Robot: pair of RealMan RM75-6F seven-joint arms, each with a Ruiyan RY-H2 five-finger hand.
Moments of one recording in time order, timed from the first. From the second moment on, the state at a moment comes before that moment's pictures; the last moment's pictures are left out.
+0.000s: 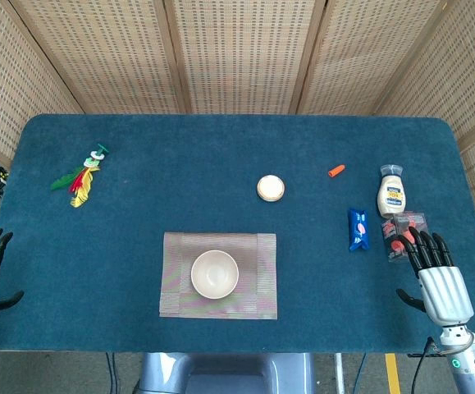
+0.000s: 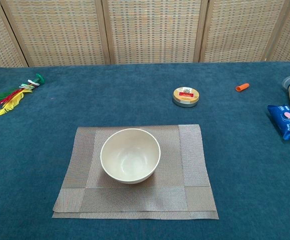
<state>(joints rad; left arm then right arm) -0.07 -1.12 -0.04 -1.64 1.42 1.46 0.18 0.13 -1.26 0.04 -1.42 -1.60 1.53 -0.02</state>
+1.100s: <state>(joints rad) -0.17 -1.15 0.00 -1.55 1.68 1.45 0.05 0.13 -1.25 0.05 -1.42 -1.60 1.55 0.02</state>
